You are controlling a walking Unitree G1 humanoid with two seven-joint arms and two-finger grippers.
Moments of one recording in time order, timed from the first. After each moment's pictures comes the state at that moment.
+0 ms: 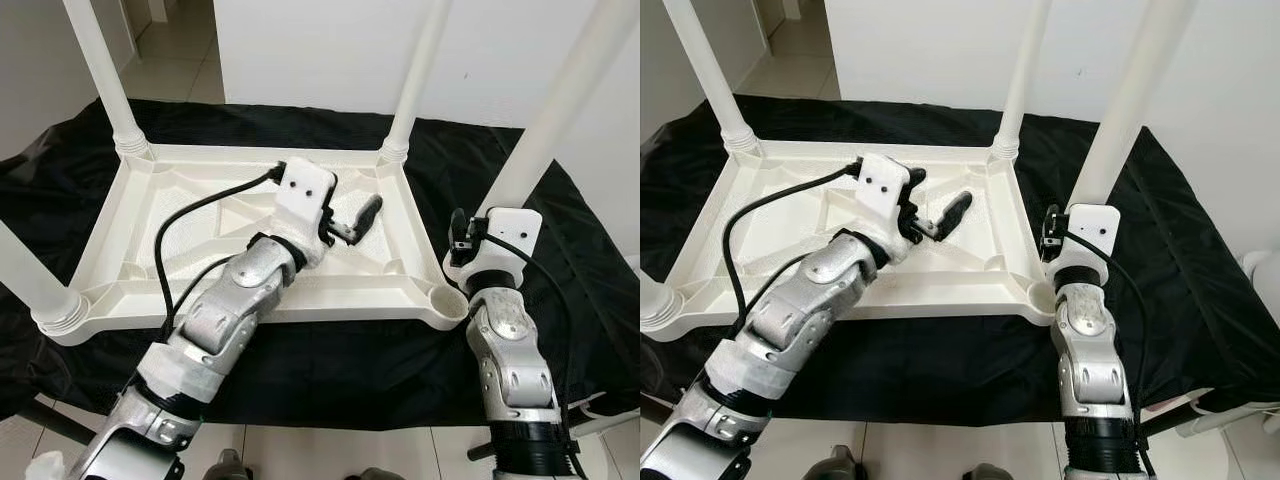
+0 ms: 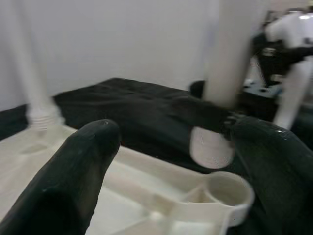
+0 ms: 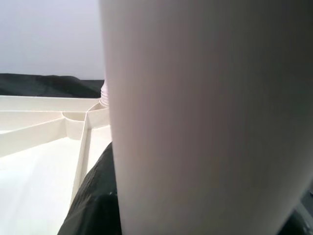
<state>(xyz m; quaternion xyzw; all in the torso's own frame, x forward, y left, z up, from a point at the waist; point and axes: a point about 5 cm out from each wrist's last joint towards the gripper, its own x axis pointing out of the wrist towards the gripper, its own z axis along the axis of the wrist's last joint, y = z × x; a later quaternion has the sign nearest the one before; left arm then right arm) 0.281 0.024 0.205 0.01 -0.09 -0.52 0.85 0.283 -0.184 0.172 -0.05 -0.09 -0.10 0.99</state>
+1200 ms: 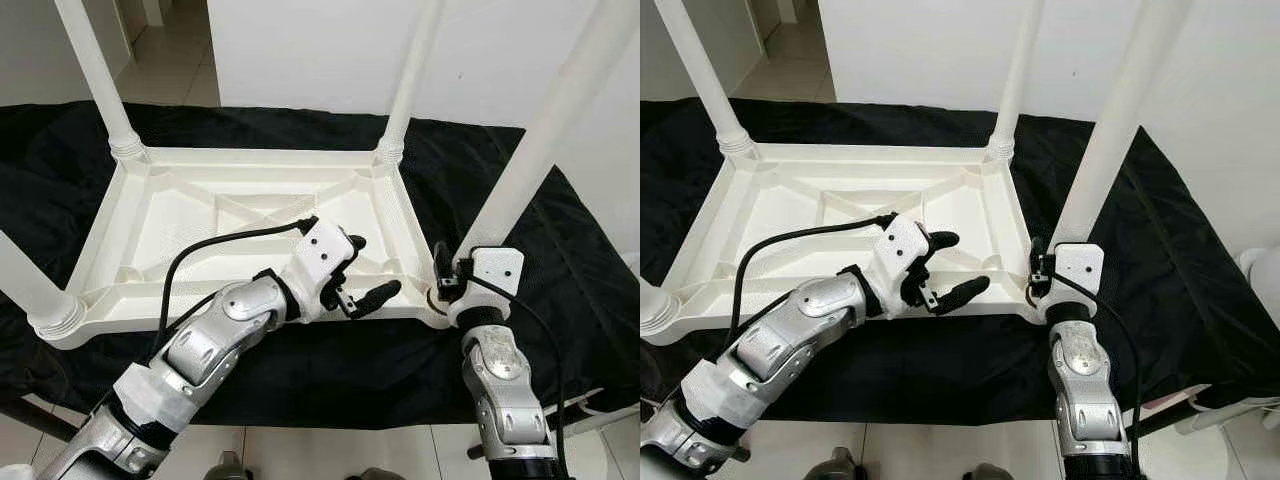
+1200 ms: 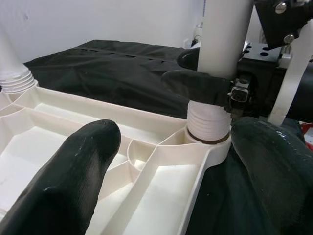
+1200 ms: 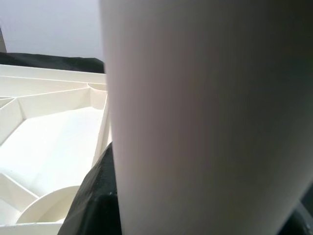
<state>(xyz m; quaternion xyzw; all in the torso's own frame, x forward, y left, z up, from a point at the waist) 0.263 0.031 0.176 0.06 -0.03 -0.55 0.83 0.263 -0.178 0.138 -0.05 -0.08 -0.04 0.99</state>
